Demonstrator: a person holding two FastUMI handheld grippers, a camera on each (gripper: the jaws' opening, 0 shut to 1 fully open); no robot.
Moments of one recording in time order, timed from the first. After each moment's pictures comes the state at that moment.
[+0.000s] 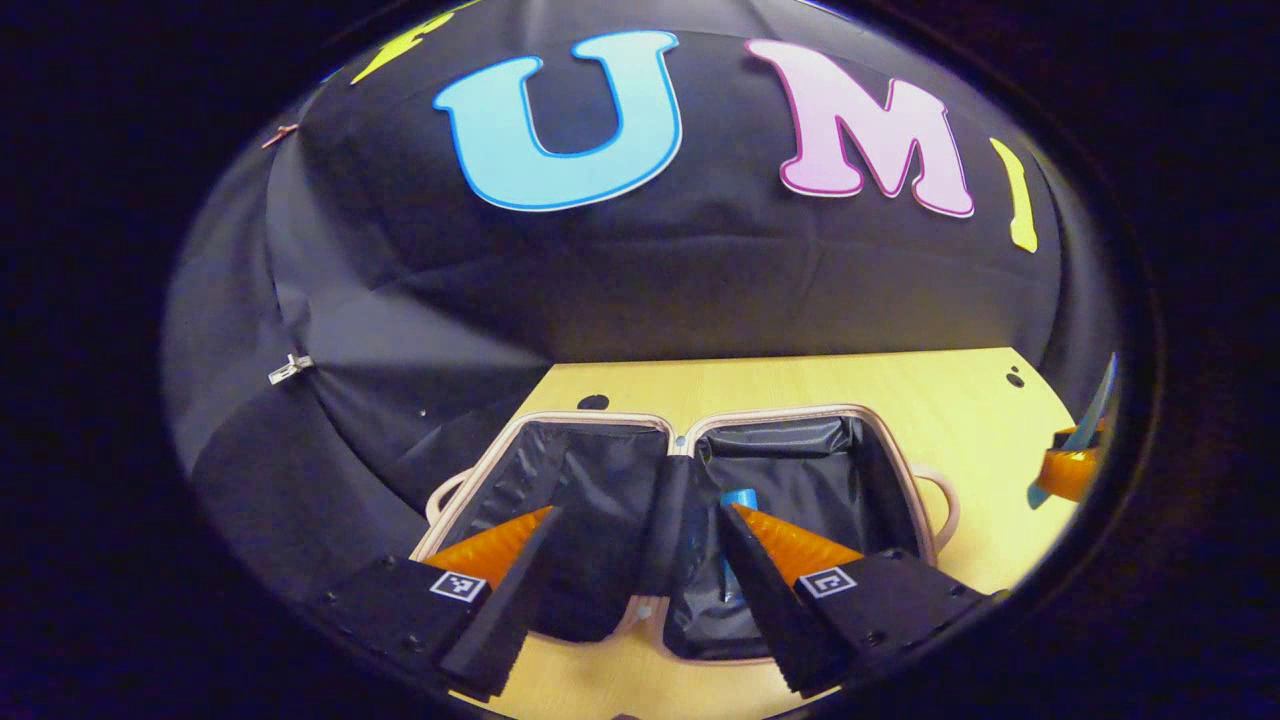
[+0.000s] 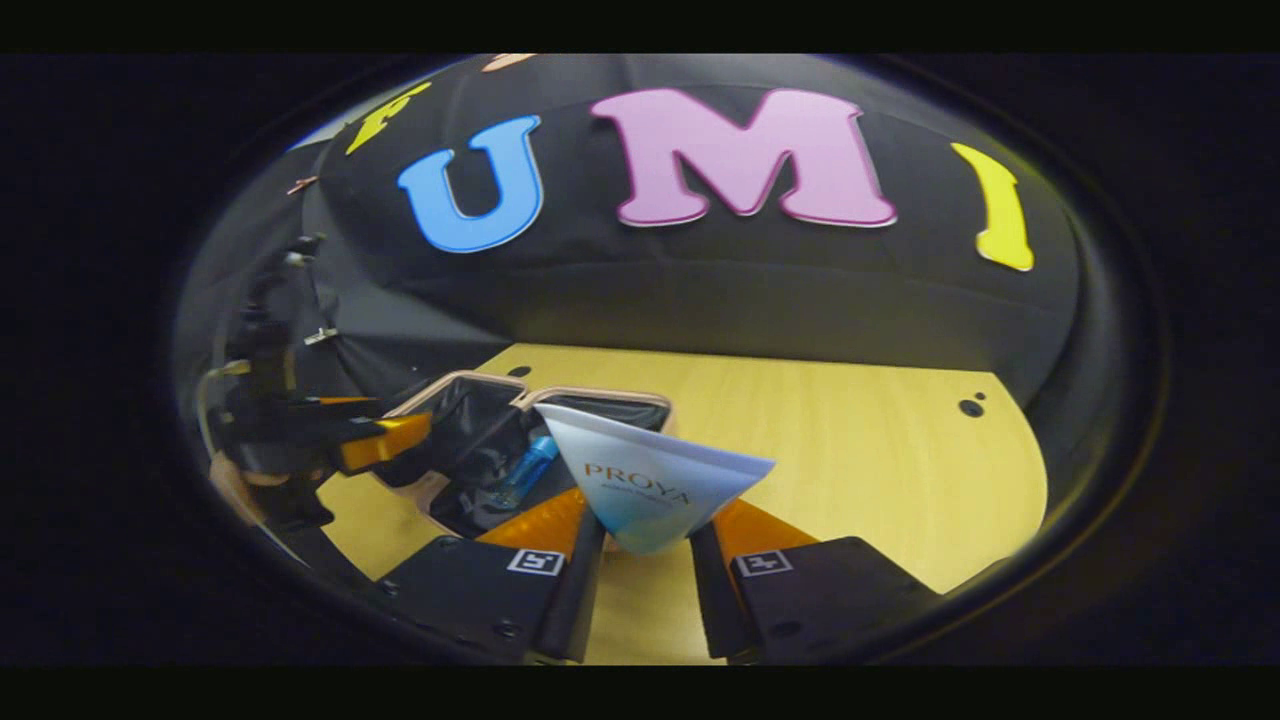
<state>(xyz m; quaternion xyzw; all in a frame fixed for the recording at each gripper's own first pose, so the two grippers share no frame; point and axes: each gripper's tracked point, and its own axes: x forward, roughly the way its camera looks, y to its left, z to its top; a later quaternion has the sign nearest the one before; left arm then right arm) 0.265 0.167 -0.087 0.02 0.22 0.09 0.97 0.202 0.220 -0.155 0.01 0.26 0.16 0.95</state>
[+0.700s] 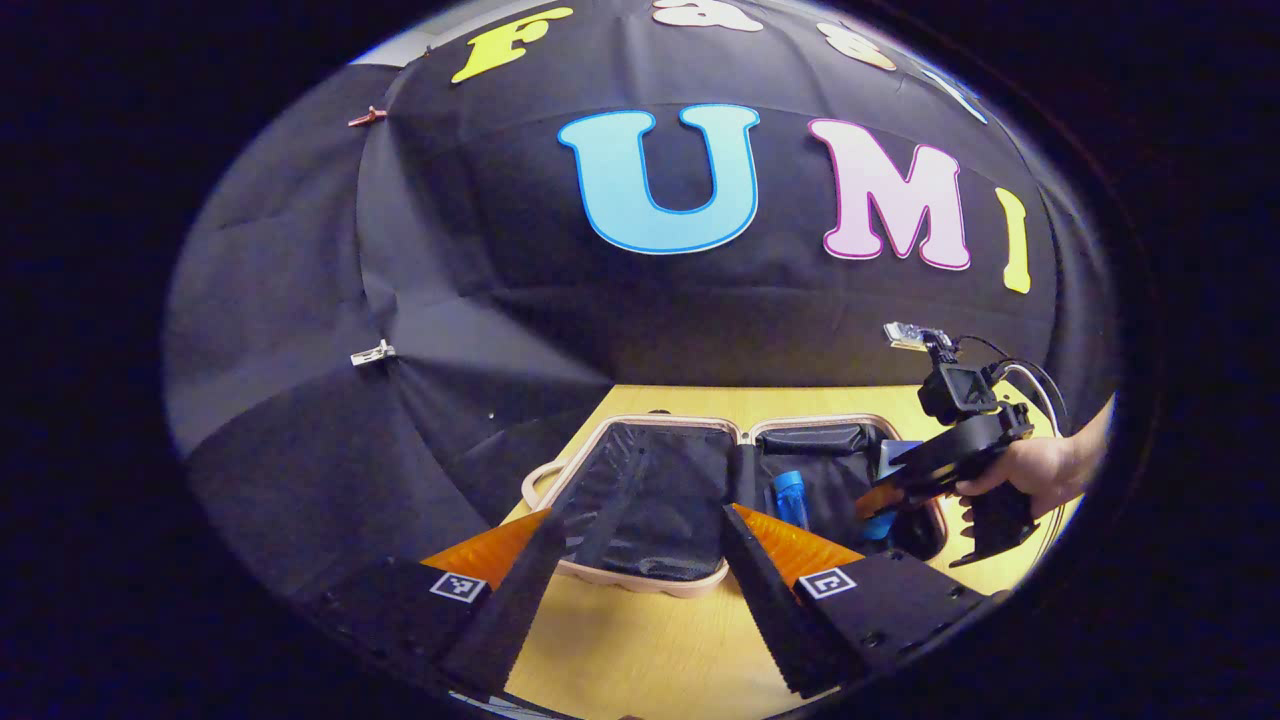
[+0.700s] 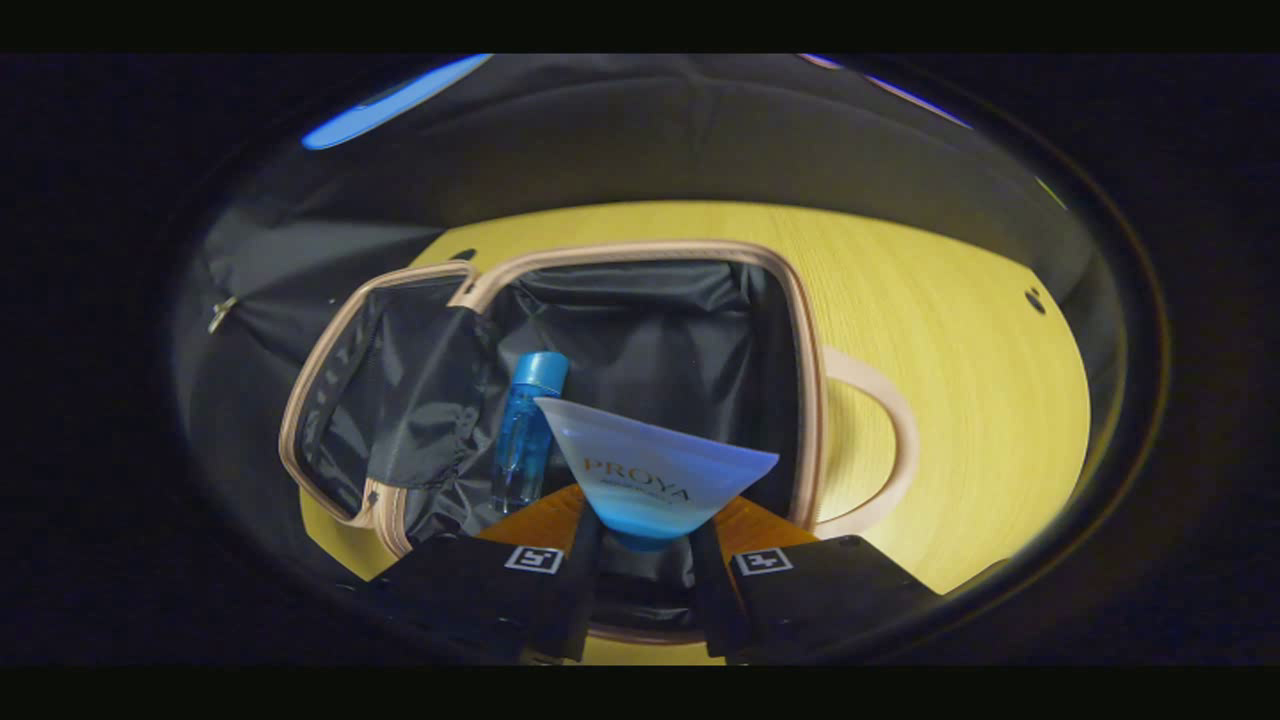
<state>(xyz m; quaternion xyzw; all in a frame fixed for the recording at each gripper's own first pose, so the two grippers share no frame) 0.152 0.240 -0.068 -0.01 0.16 0.12 0.98 0.248 0.311 -0.311 0.04 0.49 0.05 0.87</state>
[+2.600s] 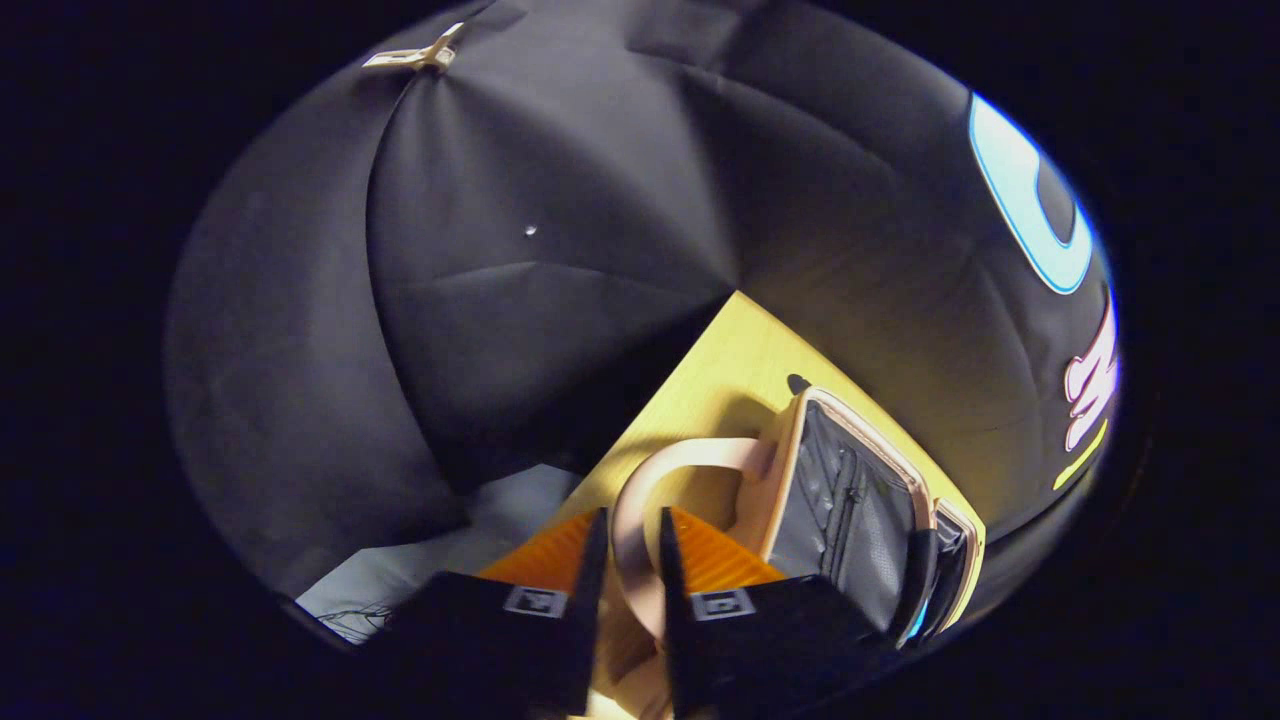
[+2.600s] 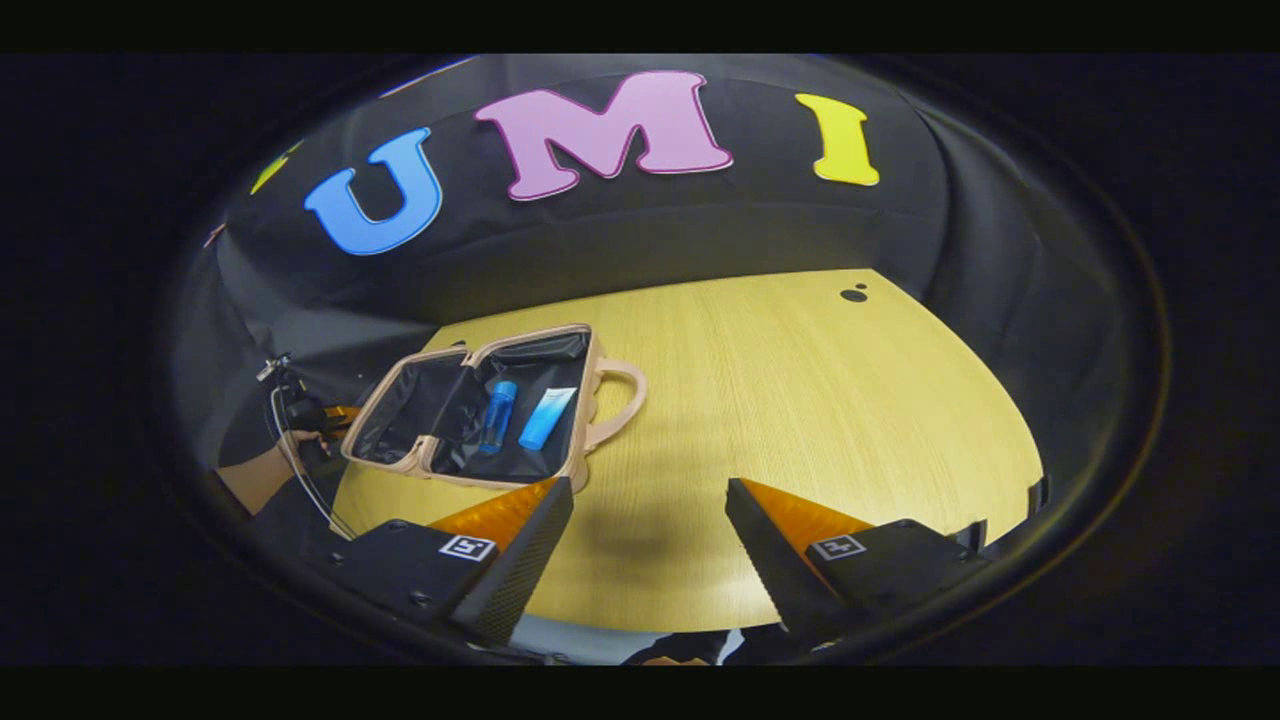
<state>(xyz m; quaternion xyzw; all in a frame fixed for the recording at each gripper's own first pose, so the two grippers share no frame) 0.354 0.448 -0.257 -0.32 0.30 0.11 0.89 0.065 0.149 -0.159 0.08 0.33 0.00 0.94</state>
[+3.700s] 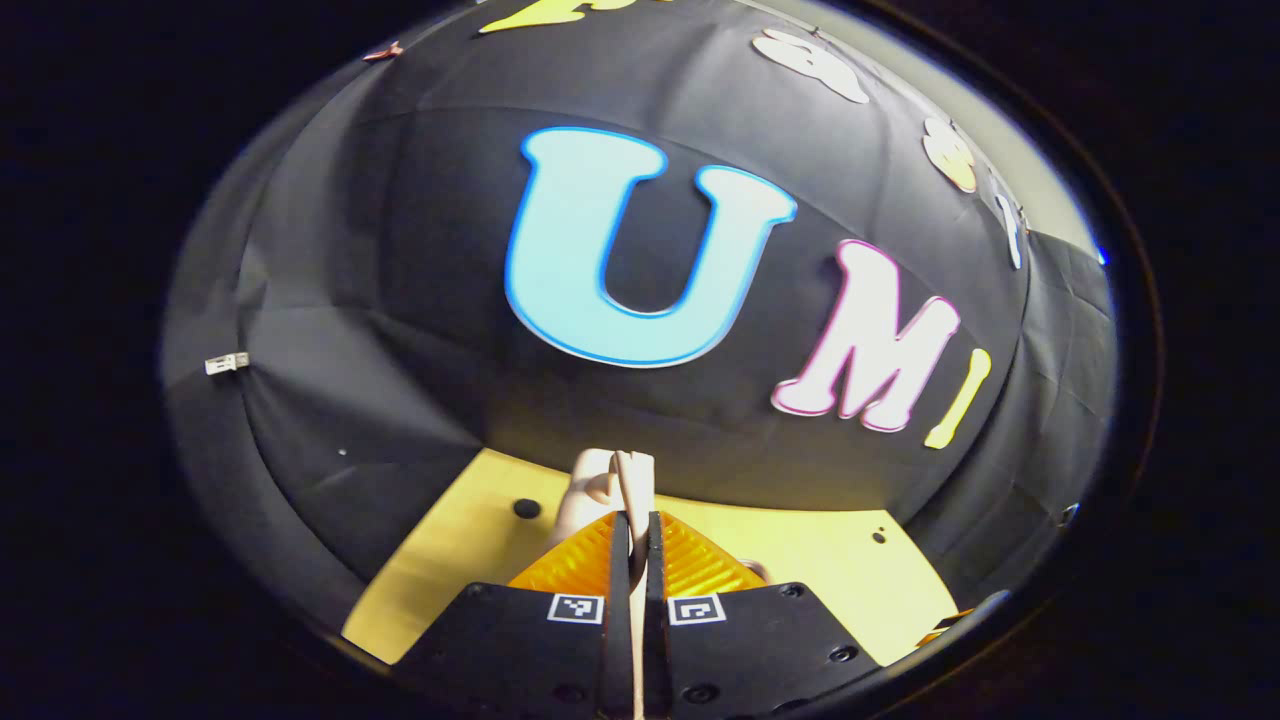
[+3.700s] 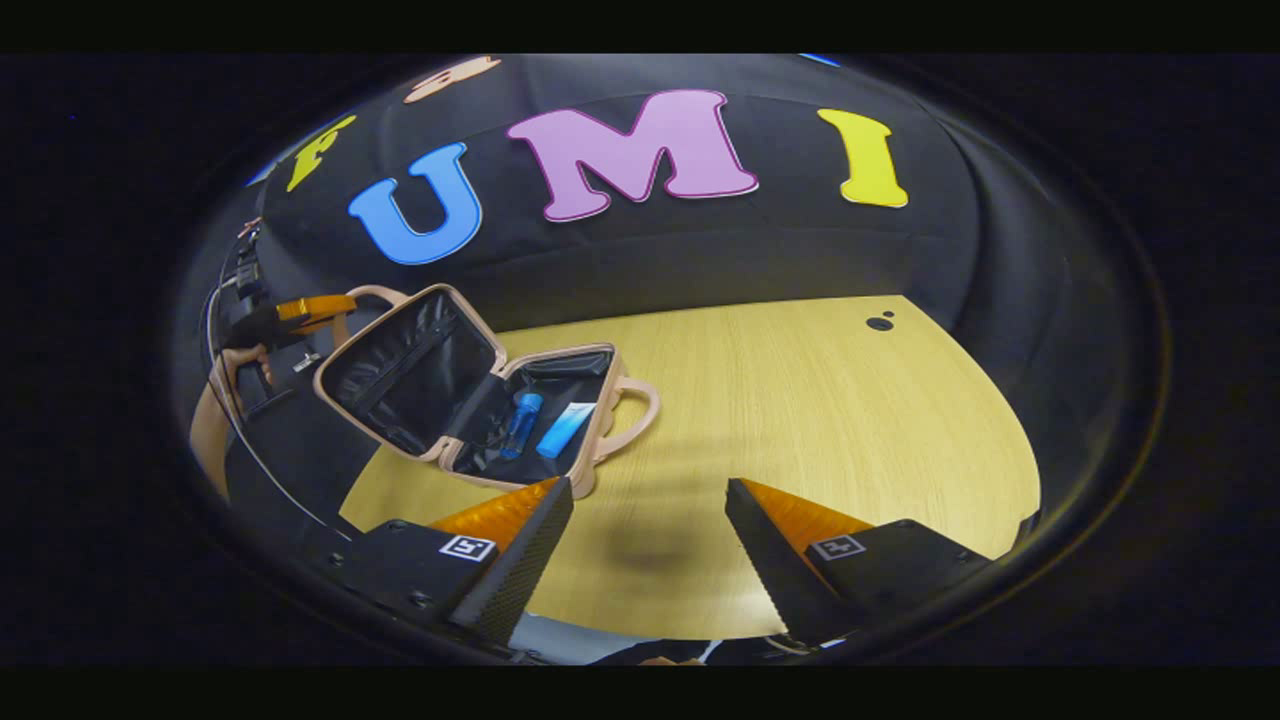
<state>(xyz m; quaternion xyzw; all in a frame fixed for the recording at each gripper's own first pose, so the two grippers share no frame) 0.287 0.203 0.086 -0.18 0.11 -0.07 0.98 0.066 0.121 -0.136 0.09 0.29 0.07 0.95</state>
